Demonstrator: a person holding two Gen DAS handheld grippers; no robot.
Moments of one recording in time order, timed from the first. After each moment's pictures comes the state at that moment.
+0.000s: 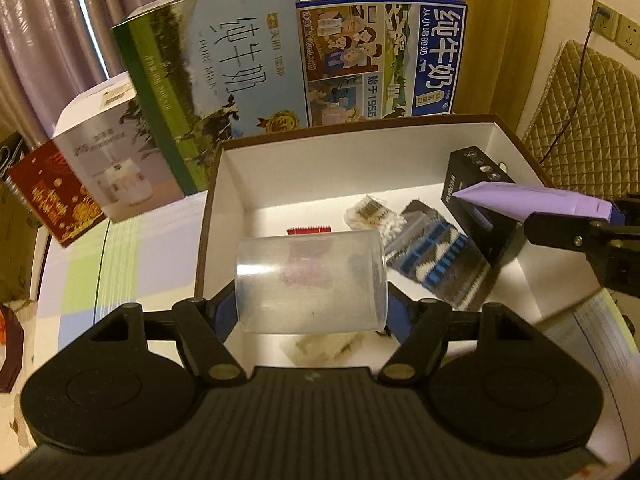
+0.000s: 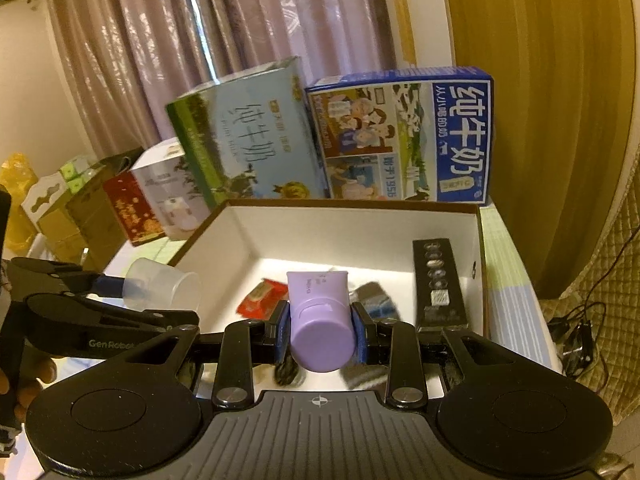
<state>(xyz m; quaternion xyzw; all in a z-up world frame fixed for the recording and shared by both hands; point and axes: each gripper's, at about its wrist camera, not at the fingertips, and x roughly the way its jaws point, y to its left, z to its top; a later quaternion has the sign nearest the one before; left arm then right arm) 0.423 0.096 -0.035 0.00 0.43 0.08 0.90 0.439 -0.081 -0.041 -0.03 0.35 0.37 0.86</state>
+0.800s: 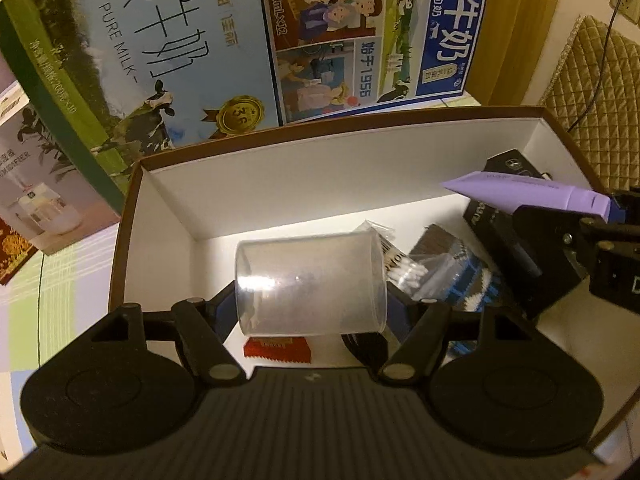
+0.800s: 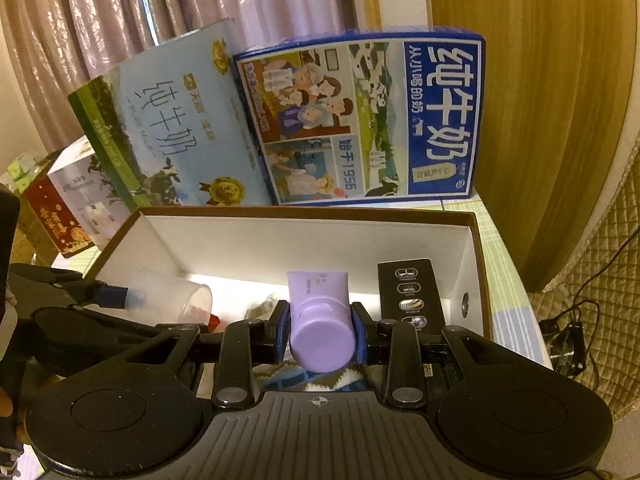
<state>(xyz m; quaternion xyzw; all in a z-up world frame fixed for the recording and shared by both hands) 0.537 0.111 -0.090 0.00 0.48 0.05 0.88 0.532 -0.039 -0.083 -0.04 0.38 0.32 0.86</state>
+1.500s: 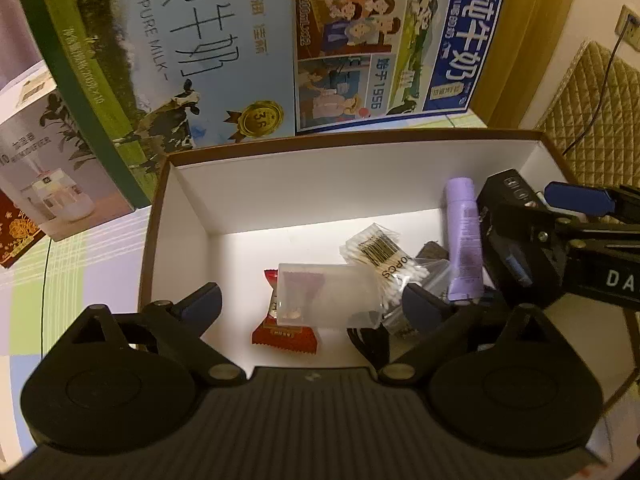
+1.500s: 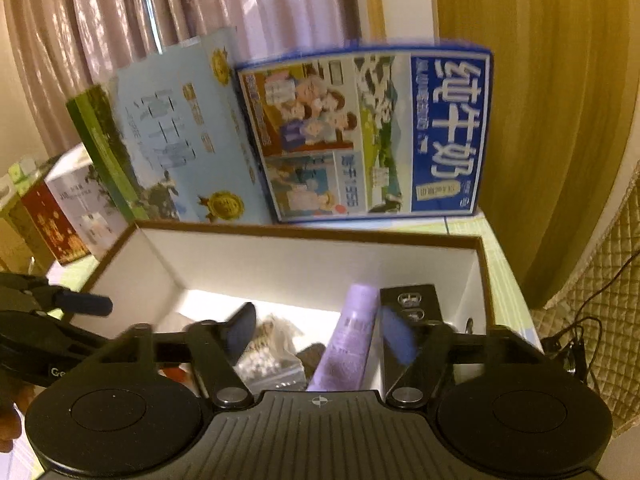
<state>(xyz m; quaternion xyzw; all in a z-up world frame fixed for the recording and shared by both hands) 0.520 0.126 -0.071 -0.04 0.47 0.05 0.88 0.538 -0.036 -0.078 -0.04 0.36 0.33 0.87</state>
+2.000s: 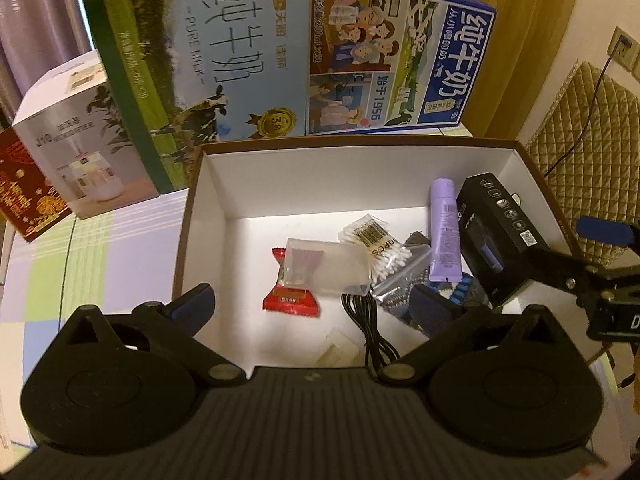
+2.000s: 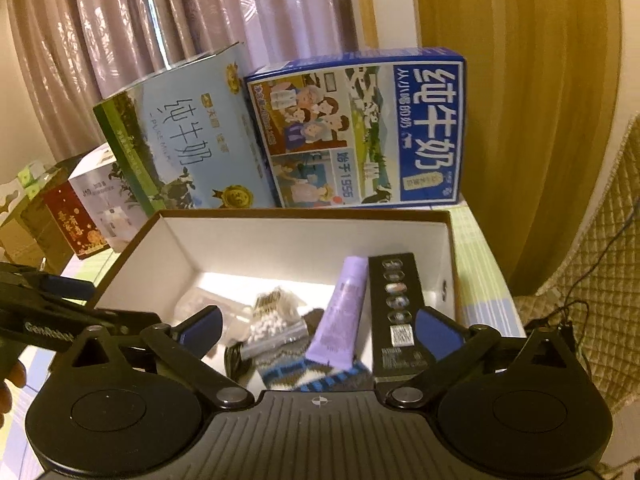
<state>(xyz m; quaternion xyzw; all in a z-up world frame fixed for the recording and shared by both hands) 0.470 0.124 -0.043 -0.05 0.45 0.07 0.89 0.495 -0.068 -0.057 -0.03 0.36 0.32 0.87</state>
